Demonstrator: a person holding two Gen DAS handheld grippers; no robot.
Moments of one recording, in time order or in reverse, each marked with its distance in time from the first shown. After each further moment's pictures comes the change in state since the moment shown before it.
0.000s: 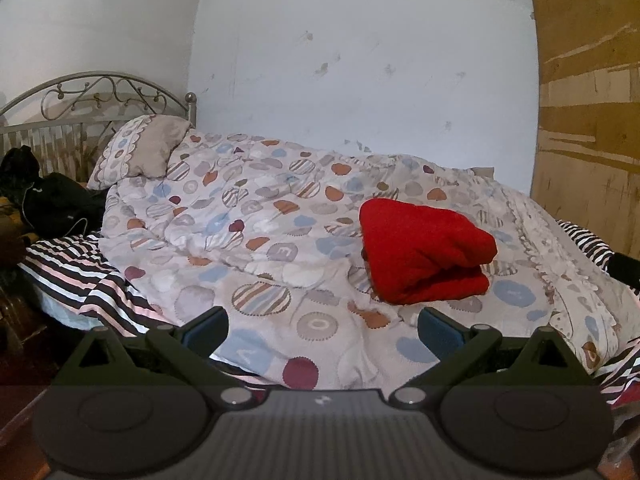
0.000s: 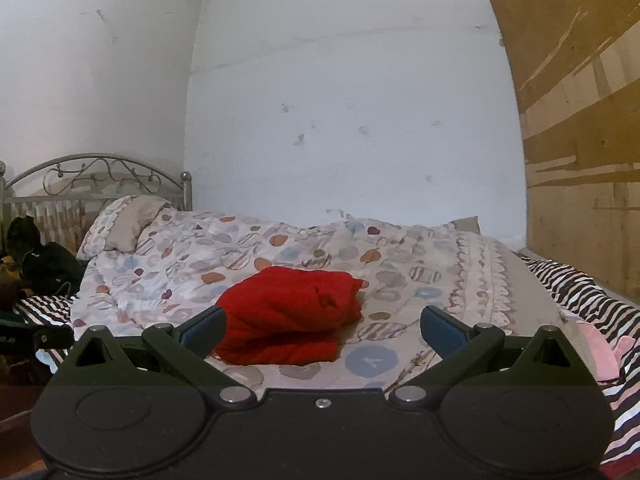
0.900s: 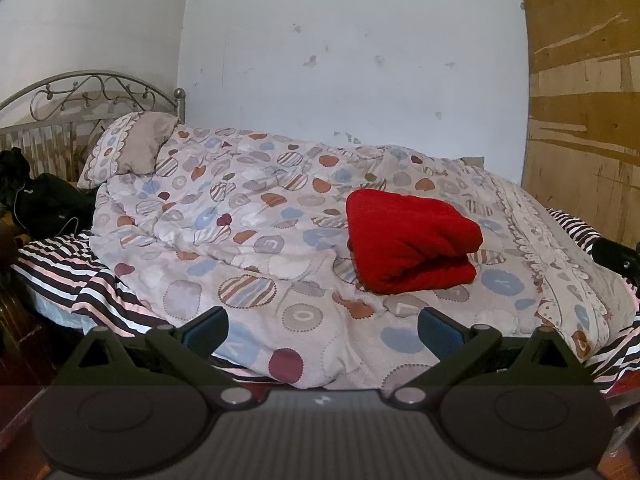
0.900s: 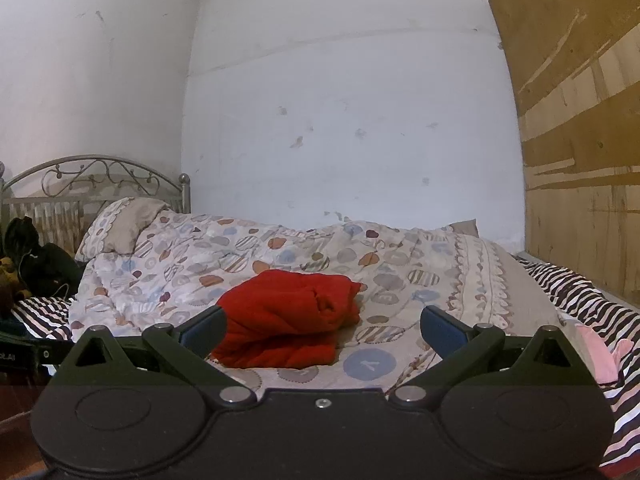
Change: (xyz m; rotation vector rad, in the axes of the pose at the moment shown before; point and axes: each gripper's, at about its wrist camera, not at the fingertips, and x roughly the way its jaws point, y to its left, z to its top) left arm -0.002 -0.012 -0.003 0.025 0.025 -0.024; right arm 0.001 -0.002 0.000 -0.001 -0.008 -0.004
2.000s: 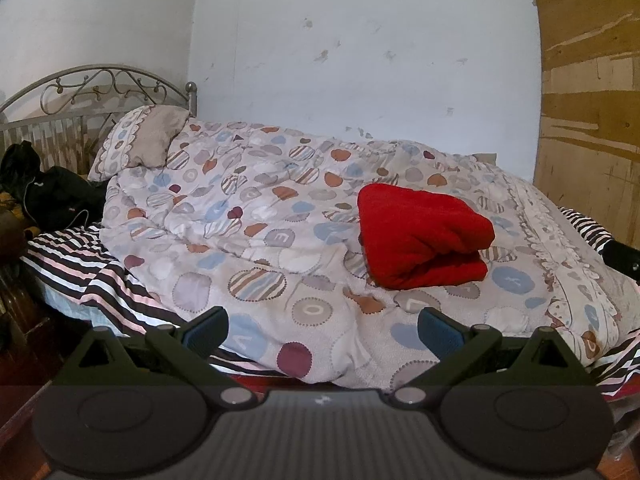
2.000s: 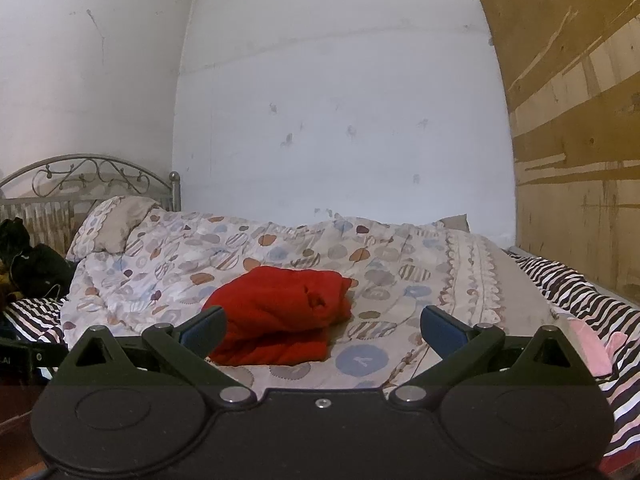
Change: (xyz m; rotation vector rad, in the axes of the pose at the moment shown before) left arm 0.002 0.005 0.002 -0.015 0.019 0.029; right arm 0.000 0.000 -0.005 0.008 0.010 -0.028
